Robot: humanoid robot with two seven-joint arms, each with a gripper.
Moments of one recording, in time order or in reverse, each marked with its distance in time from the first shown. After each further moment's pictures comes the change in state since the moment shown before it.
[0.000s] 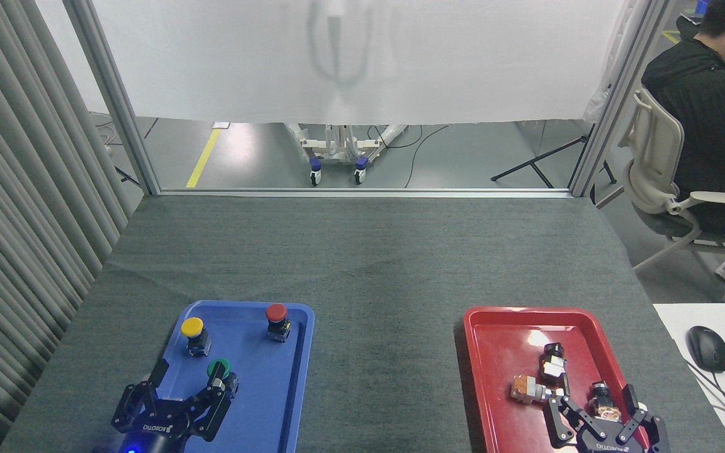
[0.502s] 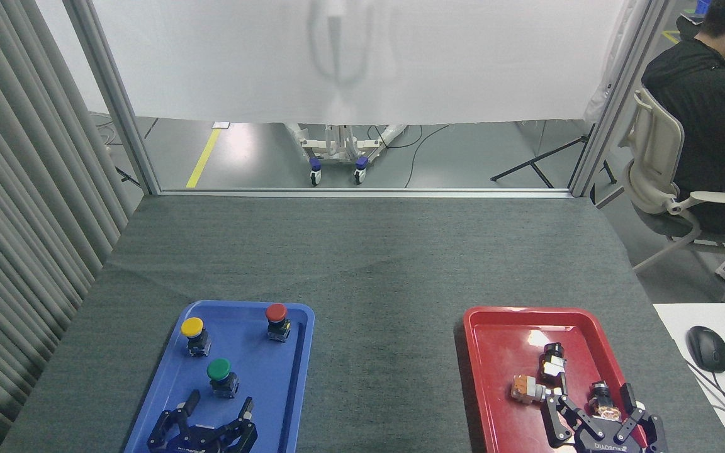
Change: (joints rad) left arm -0.044 -0.012 -0.084 0.226 -0.118 0.018 0.014; right arm 0.000 0.002 0.004 0.000 0.001 -0.003 -0.006
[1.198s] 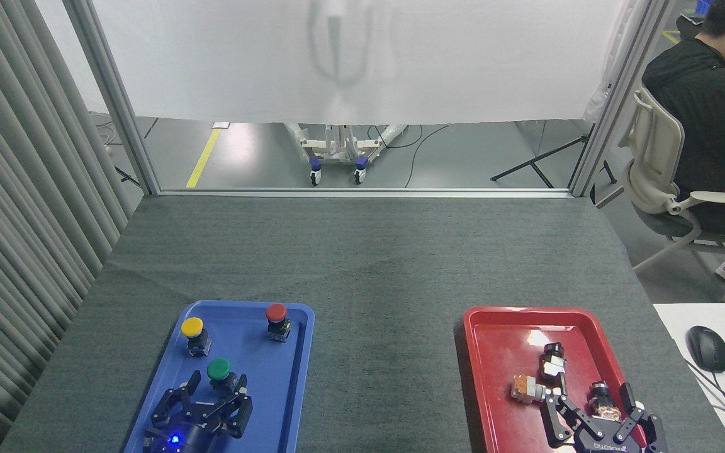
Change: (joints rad) left arm -0.147 0.003 -0.004 0.177 -0.019 0.065 0.001; right arm 0.000 0.001 0.000 0.000 0.001 -0.004 0.000
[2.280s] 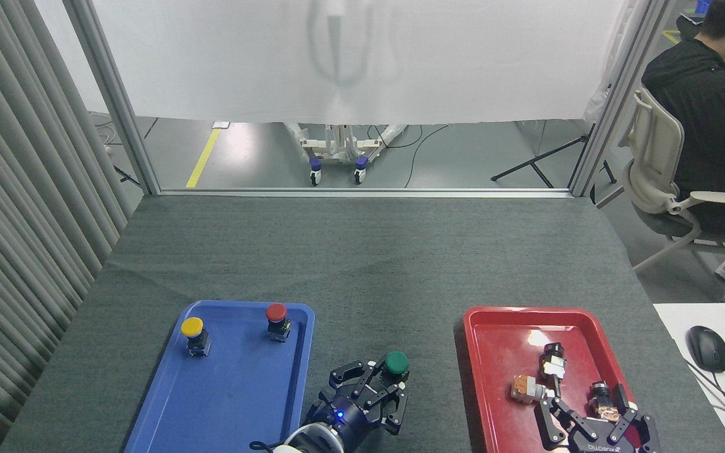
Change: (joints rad) left arm -0.261 -0.215 -0.477 0.271 -0.113 -0.023 0.062; right arm 0.001 0.013 0.002 0.002 0.020 -0.018 -0.001
